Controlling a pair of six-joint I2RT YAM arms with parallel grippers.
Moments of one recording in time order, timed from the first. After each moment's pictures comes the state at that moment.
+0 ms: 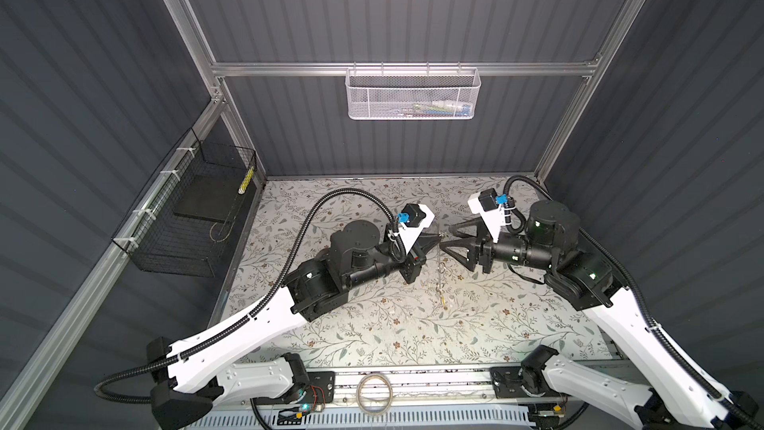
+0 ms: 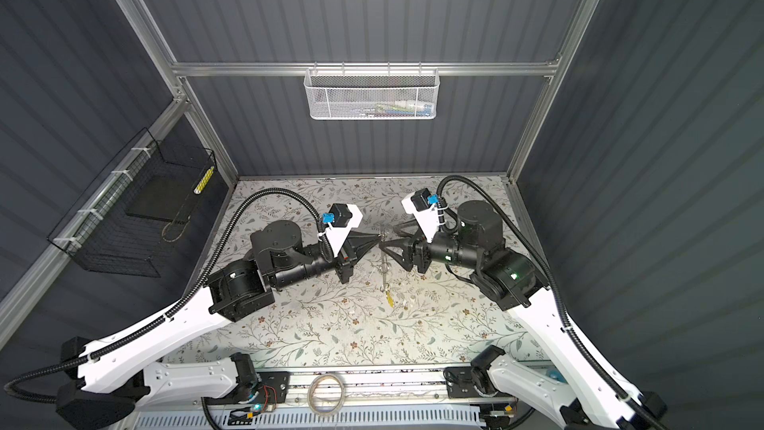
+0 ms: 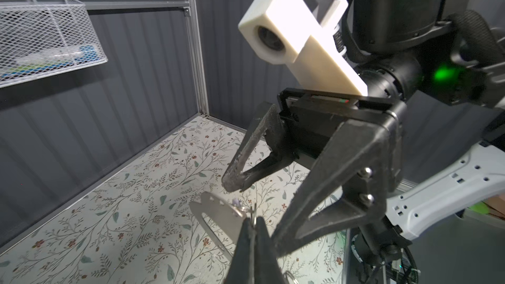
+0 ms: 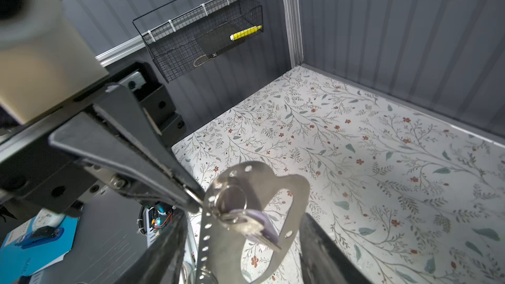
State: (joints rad) left arm -1.03 1.13 1.24 -0.24 0.13 -0.03; right arm 0.57 0.94 1.17 -0.49 -0.58 0.12
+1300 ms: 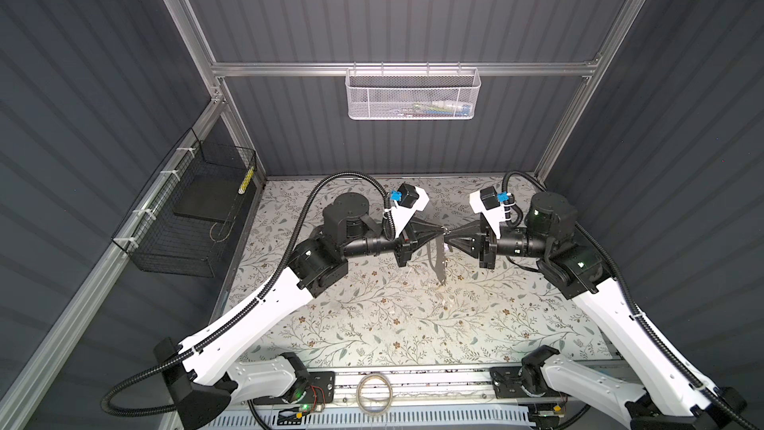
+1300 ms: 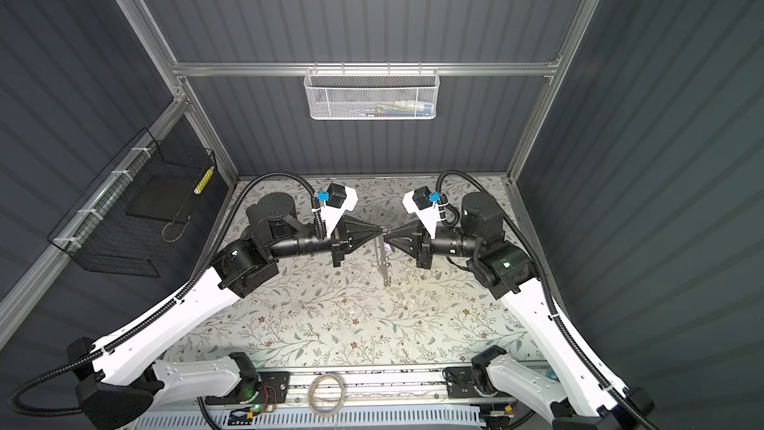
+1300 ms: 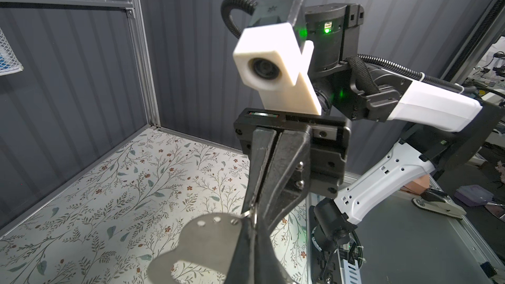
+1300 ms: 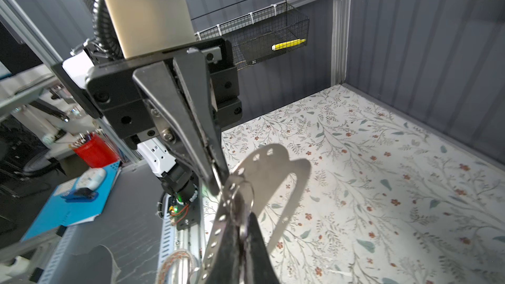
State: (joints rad) left arm -0.86 1.21 1.31 -0.20 0.52 -0.06; right arm 0.46 1.00 1.15 -0.40 -0.90 0.04
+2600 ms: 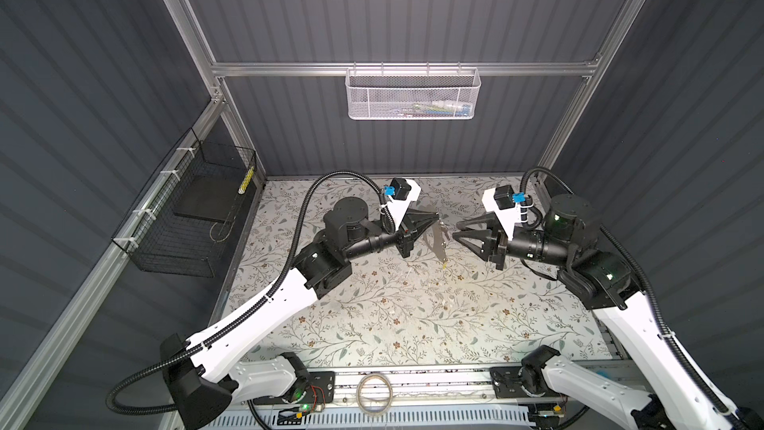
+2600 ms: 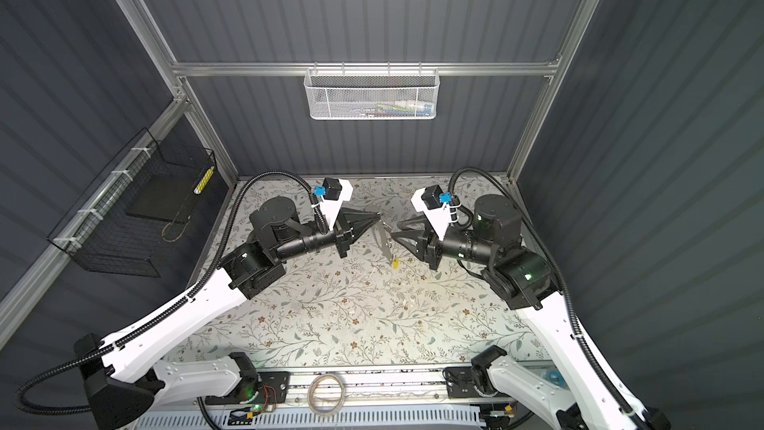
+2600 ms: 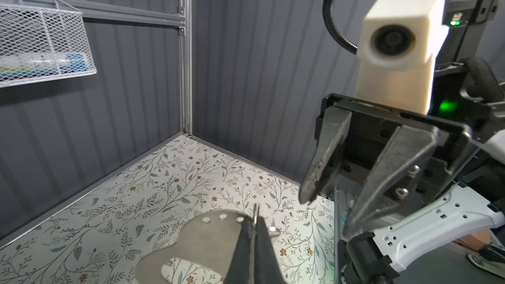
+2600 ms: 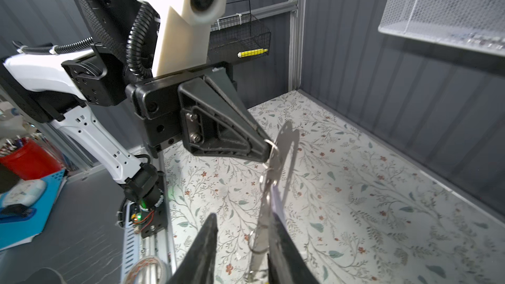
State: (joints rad) left arm -0.85 1.21 1.22 -0.03 0.41 -0.14; right arm 0.49 0.95 1.26 -0.54 -0.67 -0.04
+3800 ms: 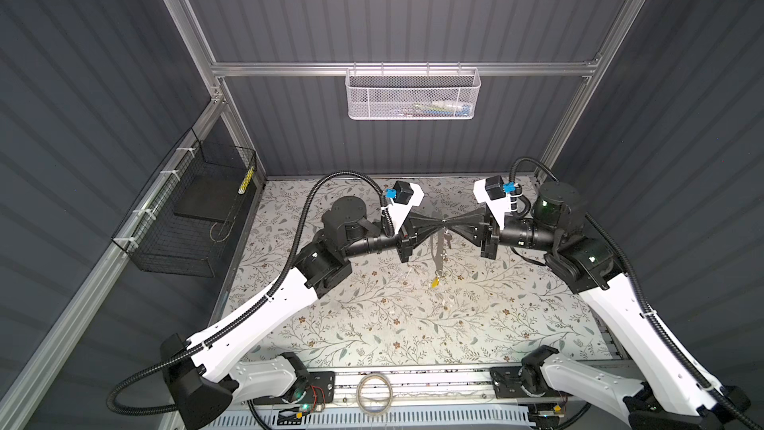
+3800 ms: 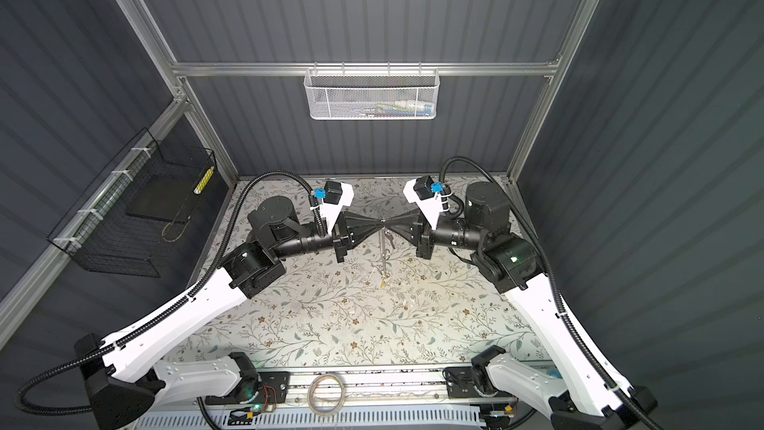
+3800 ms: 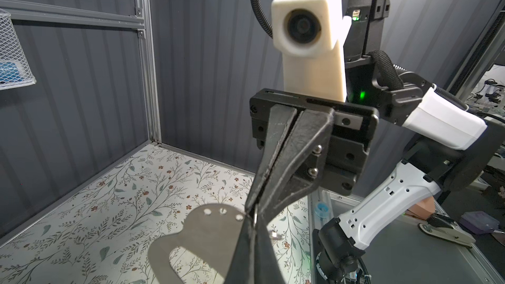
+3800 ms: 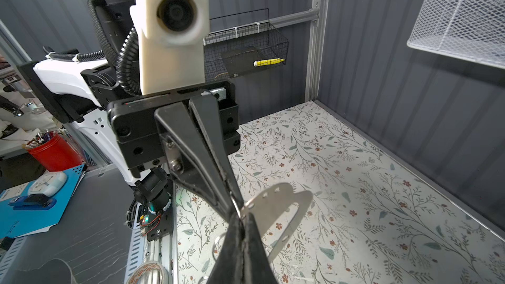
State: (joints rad) left arm -0.85 1.22 1.22 0.01 0.54 -0.14; right arm 0.47 1.04 1.28 -0.46 -0.80 -0.05
